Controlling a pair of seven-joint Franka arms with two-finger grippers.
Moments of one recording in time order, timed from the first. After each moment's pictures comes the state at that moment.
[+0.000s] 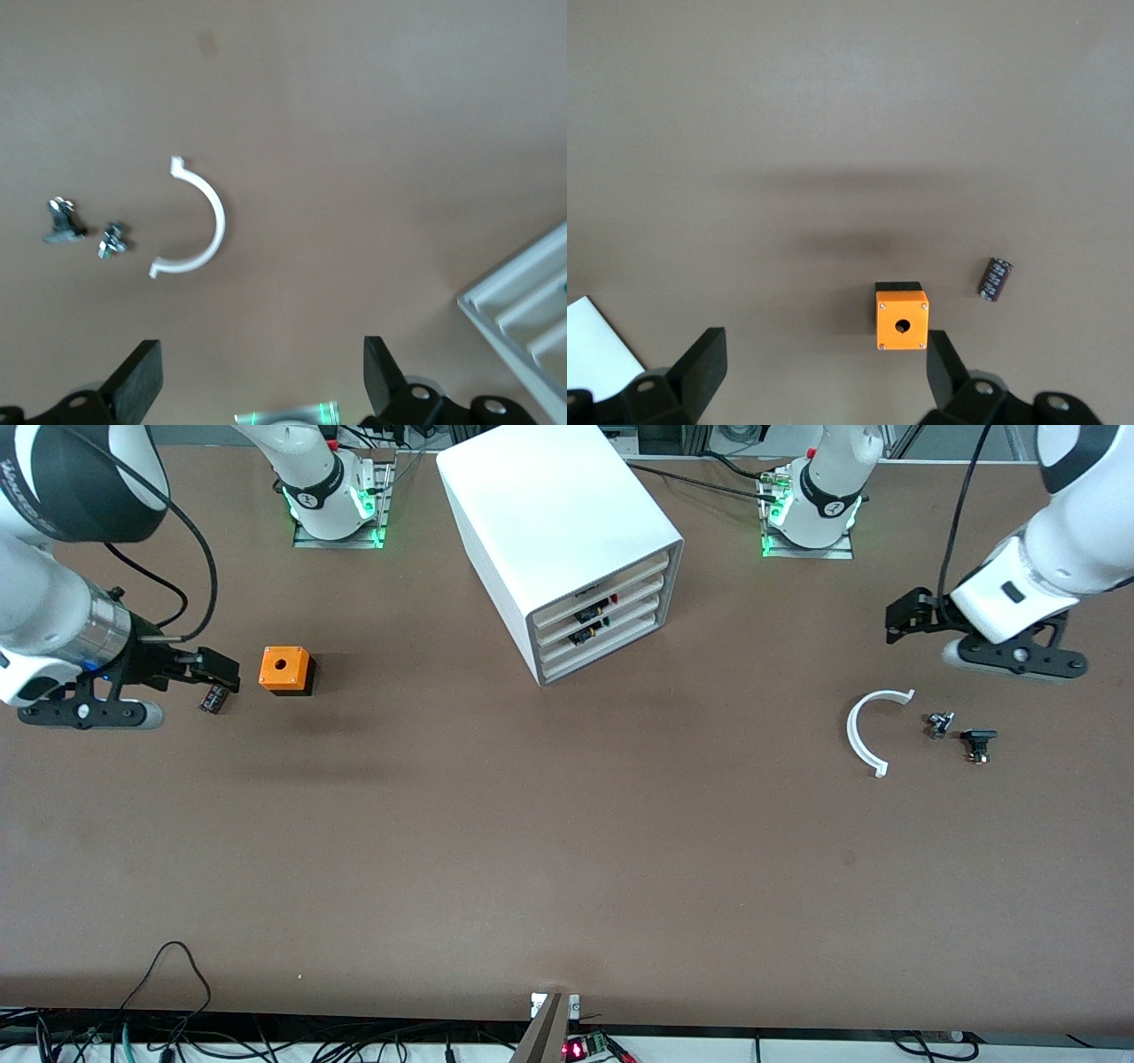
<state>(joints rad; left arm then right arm) -0.06 -0.01 -0.08 -1.73 -0.02 1.54 0.04 0.12 0.17 -0.01 -1.58 -0.01 1.64 0.12</state>
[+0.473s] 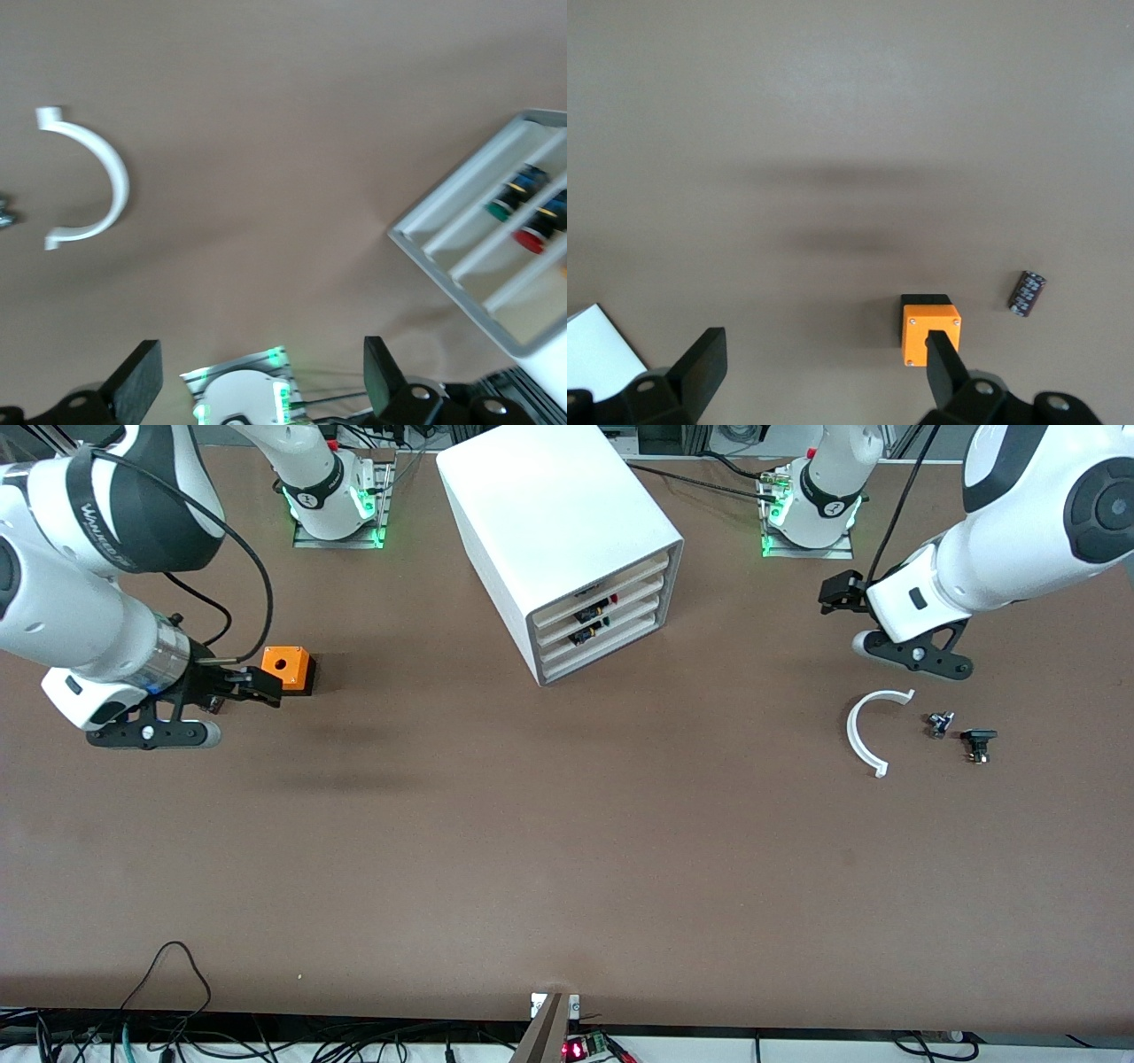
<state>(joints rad) -0.07 0.04 -0.14 -1.74 -0.17 1.45 0.07 0.19 0.22 -0.01 -1.58 0.00 1.68 0.19</state>
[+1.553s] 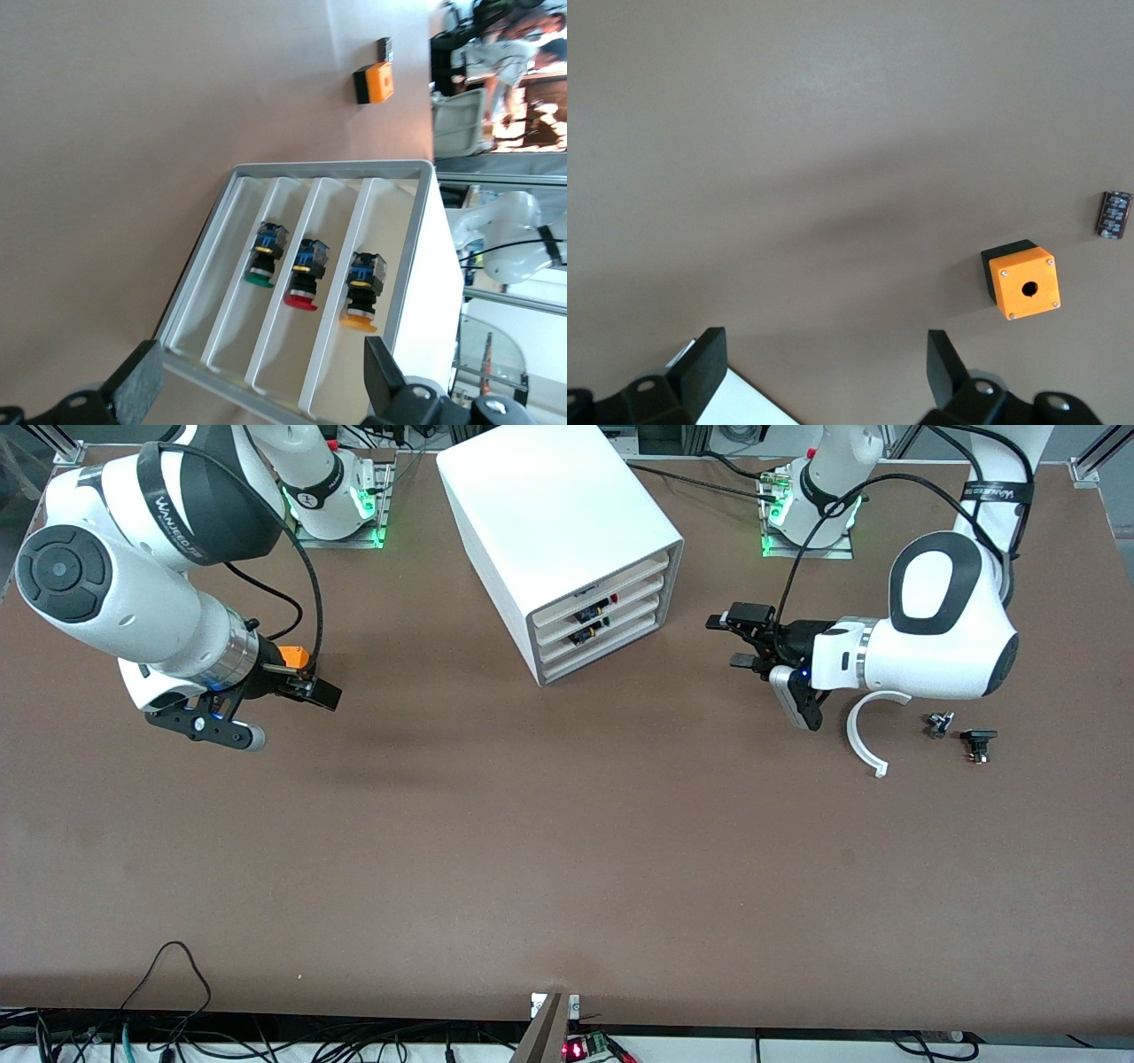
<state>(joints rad) -0.05 0.16 -0.14 -2.03 -0.92 1.72 0.63 0.29 0.23 -0.01 -1.56 0.06 1.68 0.56</state>
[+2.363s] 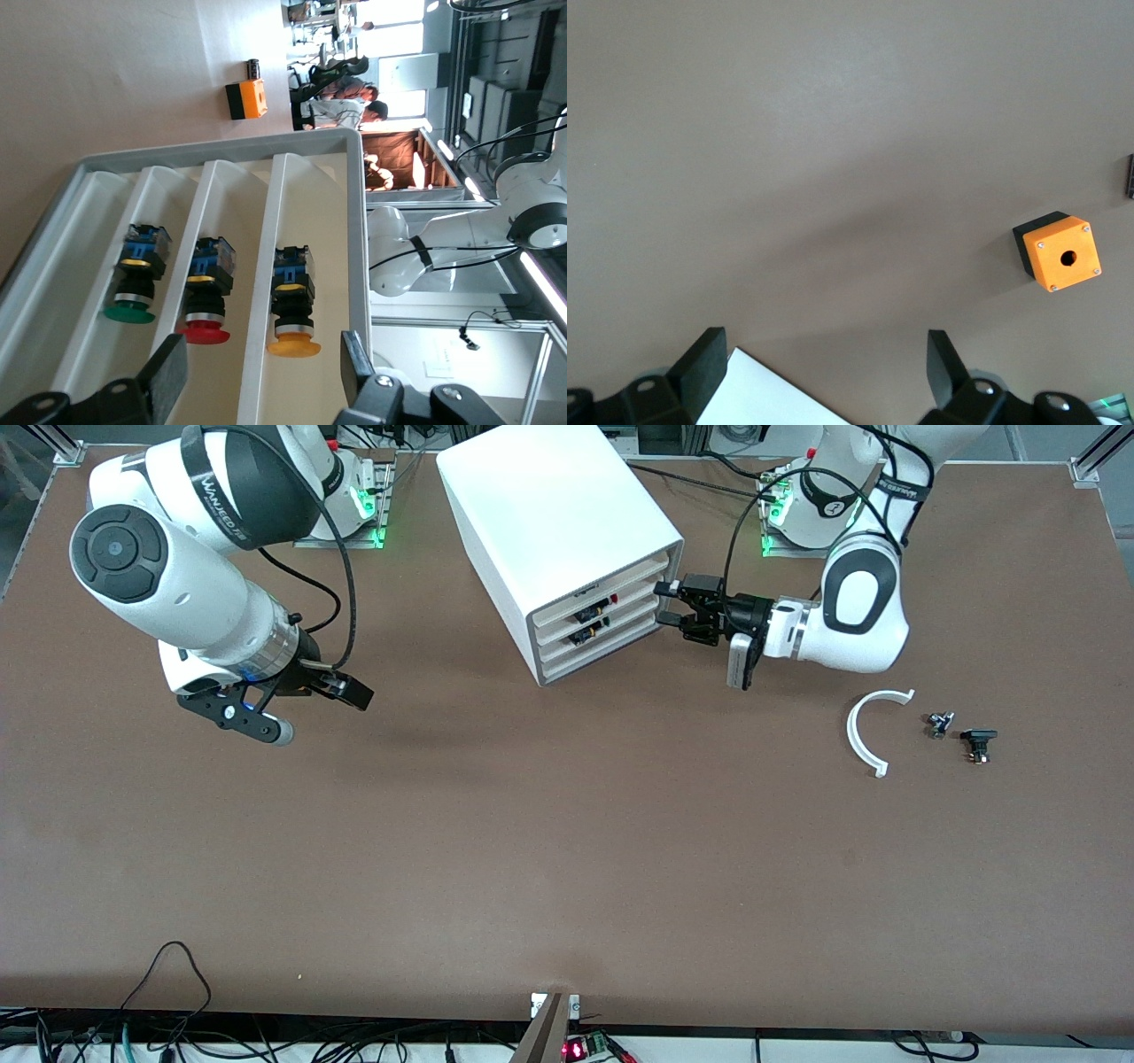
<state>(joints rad) -0.06 0.16 -0.23 -2.39 -1.41 1.74 1.01 0.36 0.25 -0.01 -1.52 0.06 1.68 0.75</state>
